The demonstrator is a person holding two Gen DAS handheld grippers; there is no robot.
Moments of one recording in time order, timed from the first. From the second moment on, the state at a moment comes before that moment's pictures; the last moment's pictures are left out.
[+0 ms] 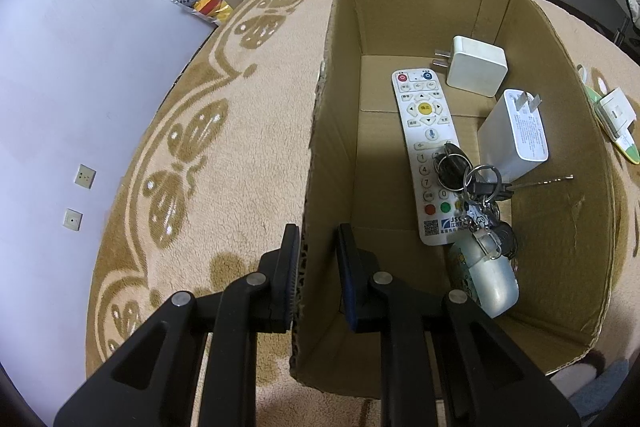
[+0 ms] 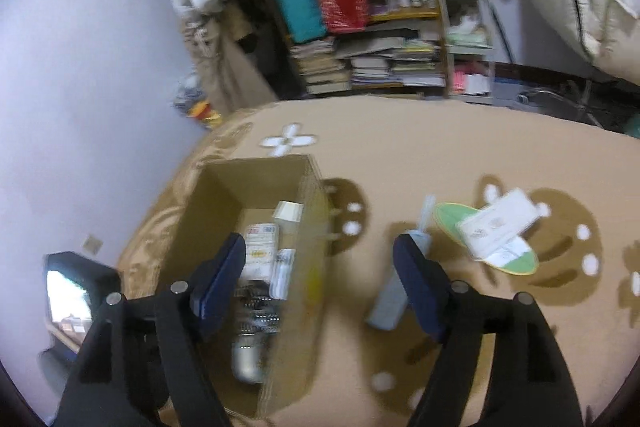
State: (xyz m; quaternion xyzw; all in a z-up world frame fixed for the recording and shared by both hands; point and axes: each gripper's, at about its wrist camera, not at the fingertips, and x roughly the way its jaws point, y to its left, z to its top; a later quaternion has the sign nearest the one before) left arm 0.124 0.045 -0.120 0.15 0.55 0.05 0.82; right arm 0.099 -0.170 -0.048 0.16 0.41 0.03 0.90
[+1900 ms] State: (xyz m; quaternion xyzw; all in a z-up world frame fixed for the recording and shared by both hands) left arm 0.124 0.043 -0.120 0.16 0.54 0.05 0.82; right arm 0.123 -0.111 -0.065 0.13 0.42 0.12 0.89
